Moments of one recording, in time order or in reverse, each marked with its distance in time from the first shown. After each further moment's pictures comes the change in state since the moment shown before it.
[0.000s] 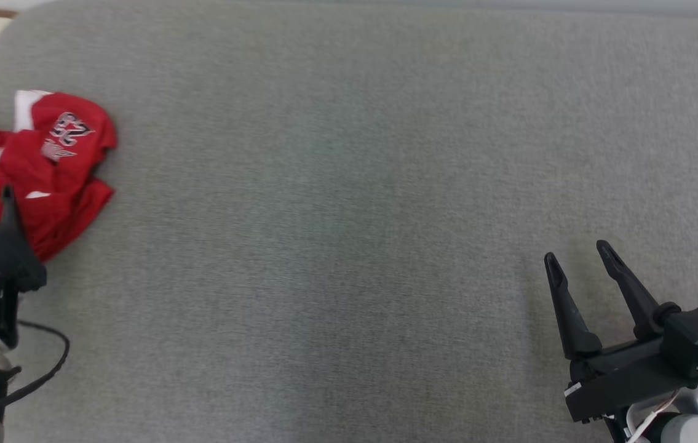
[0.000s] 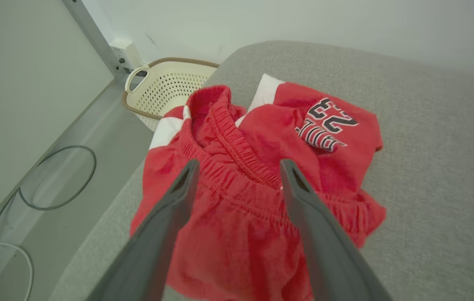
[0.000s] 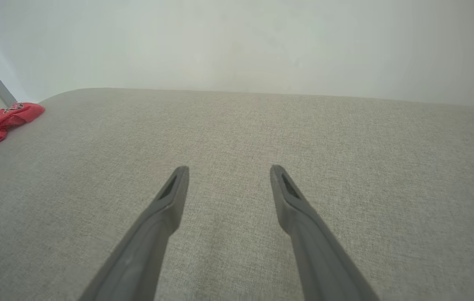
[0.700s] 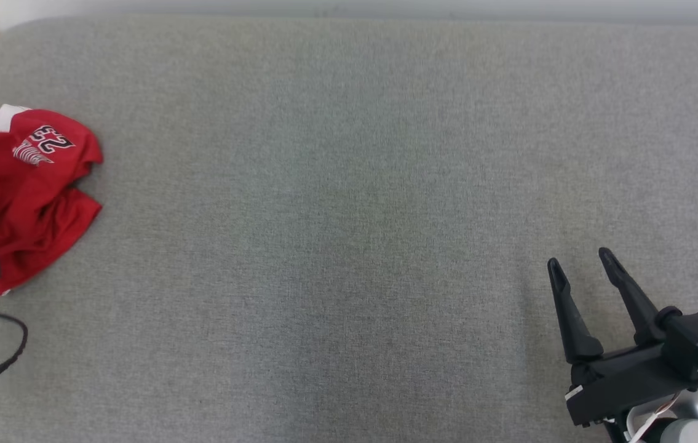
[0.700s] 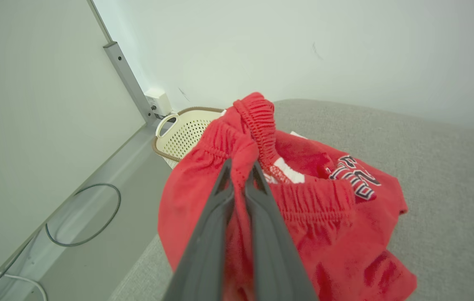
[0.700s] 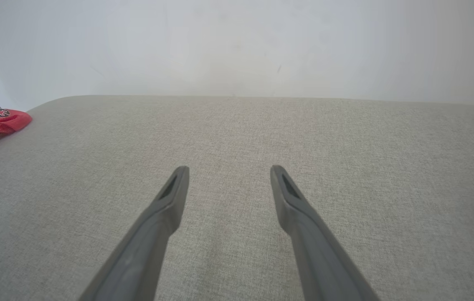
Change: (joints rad) left arm -0.076 0.044 0.008 0.203 -0.007 0.002 -0.188; right arm -0.003 0.004 -0.011 0.028 0.018 0.000 -0.002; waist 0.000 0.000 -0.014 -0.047
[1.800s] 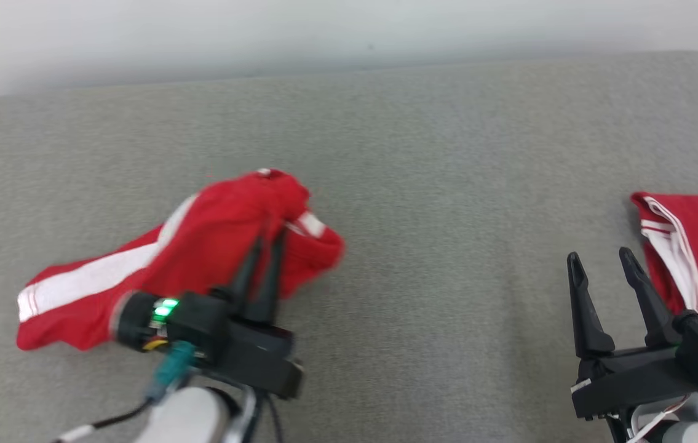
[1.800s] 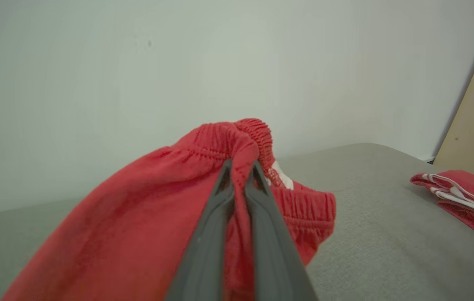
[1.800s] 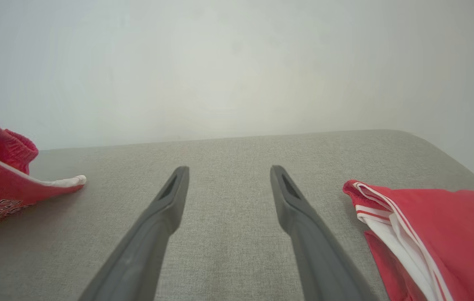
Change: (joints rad) left arm 0.510 -0.219 -0.381 -1.078 0.181 0.111 0.042; right arm 0.012 0.093 -0.084 0.010 -0.030 0.000 -0.035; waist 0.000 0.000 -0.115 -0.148
